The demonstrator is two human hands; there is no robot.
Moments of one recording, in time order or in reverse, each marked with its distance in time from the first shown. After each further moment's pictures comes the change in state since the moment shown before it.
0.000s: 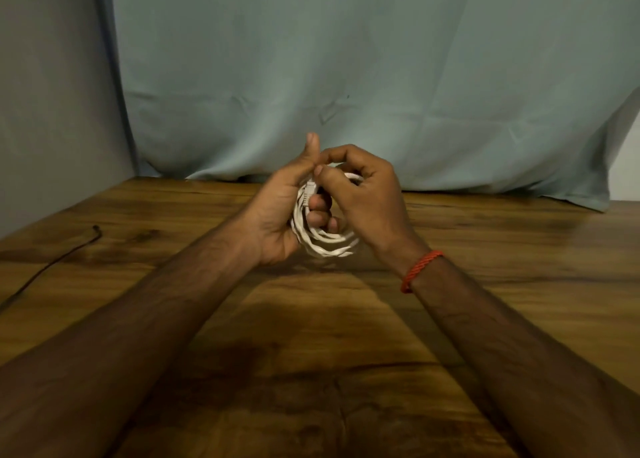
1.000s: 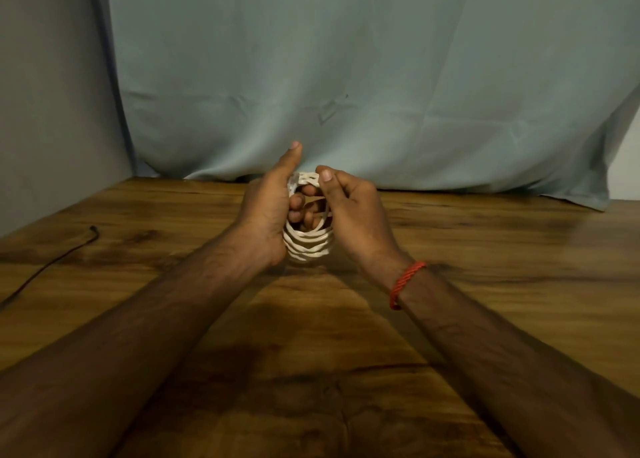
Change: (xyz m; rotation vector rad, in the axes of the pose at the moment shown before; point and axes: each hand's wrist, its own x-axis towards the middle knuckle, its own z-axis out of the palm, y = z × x) left_hand 0.005 -0.005 -0.007 0.018 0.482 0.079; right_hand -0.005 0.022 0.017 -0.093 0.033 0.123
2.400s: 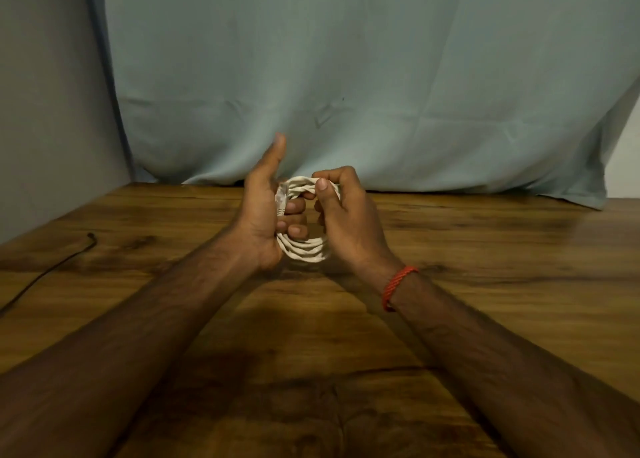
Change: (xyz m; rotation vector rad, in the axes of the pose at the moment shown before) left_hand -0.007 0.006 -0.005 -0.074 -0.278 -0.077; right_hand 0.005 0.013 0.002 -0.194 0.069 -0.121
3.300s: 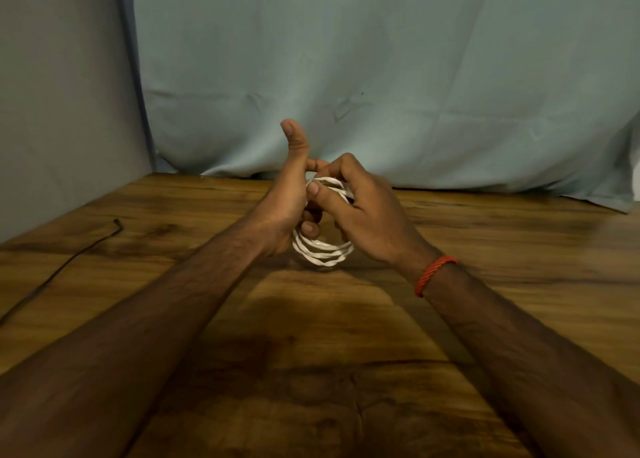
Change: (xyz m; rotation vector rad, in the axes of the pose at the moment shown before) left_hand 0.010 0.000 -0.004 0.408 0.088 0.183; right_hand 0.002 -0.014 -0.018 -0.139 -0.251 -0.268
